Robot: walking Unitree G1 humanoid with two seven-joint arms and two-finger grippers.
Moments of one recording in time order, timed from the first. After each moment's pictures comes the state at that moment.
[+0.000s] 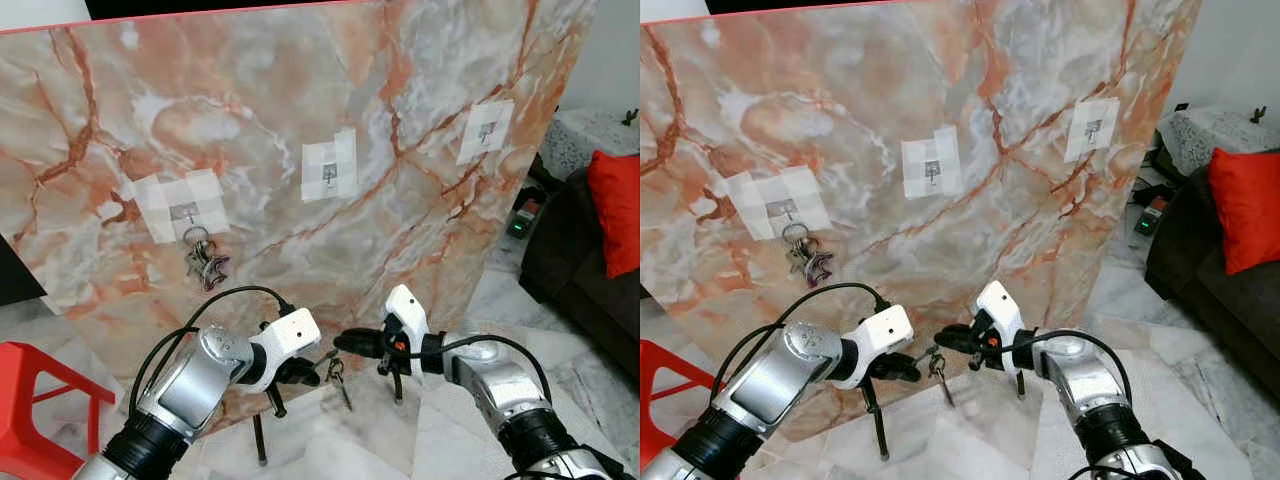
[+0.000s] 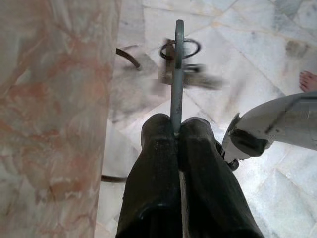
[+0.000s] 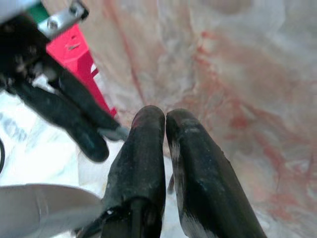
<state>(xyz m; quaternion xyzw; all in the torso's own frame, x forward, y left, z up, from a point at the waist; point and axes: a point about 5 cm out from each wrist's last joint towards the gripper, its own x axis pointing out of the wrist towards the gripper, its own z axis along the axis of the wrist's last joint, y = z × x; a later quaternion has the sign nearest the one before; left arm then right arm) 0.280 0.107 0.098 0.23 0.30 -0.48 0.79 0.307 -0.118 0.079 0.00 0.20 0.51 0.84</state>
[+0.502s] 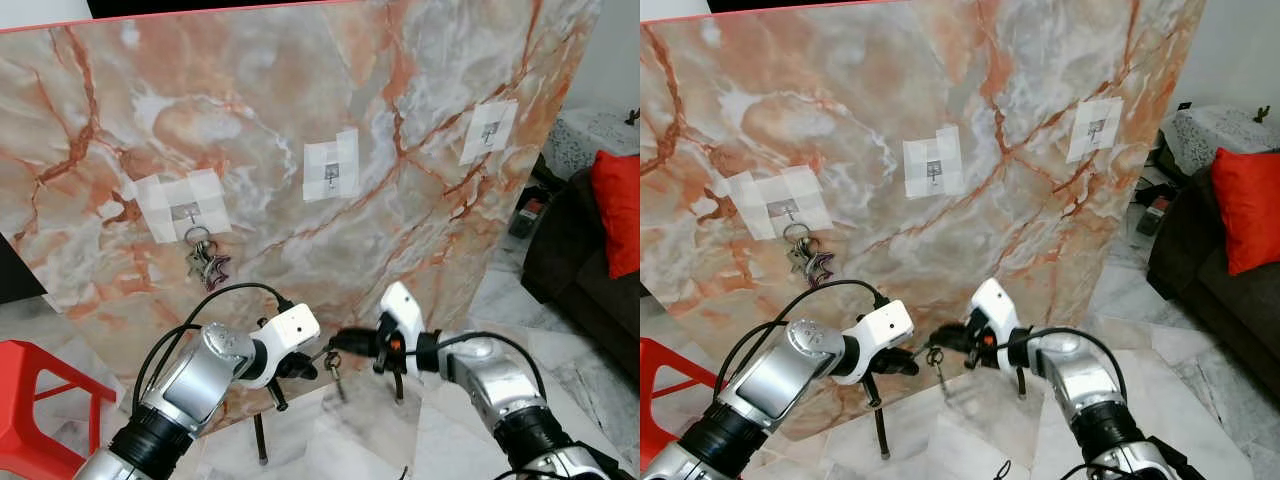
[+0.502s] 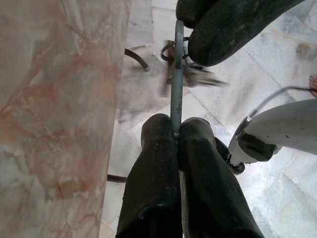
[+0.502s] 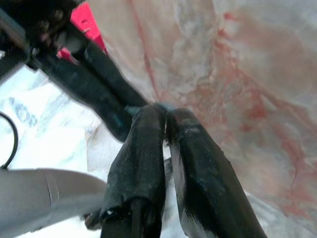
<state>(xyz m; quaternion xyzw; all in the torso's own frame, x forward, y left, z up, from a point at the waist) 0.286 0.104 0.100 0.24 0.30 -0.47 0.80 0.299 -0.112 0.068 -0.01 0.23 0.53 0.82</state>
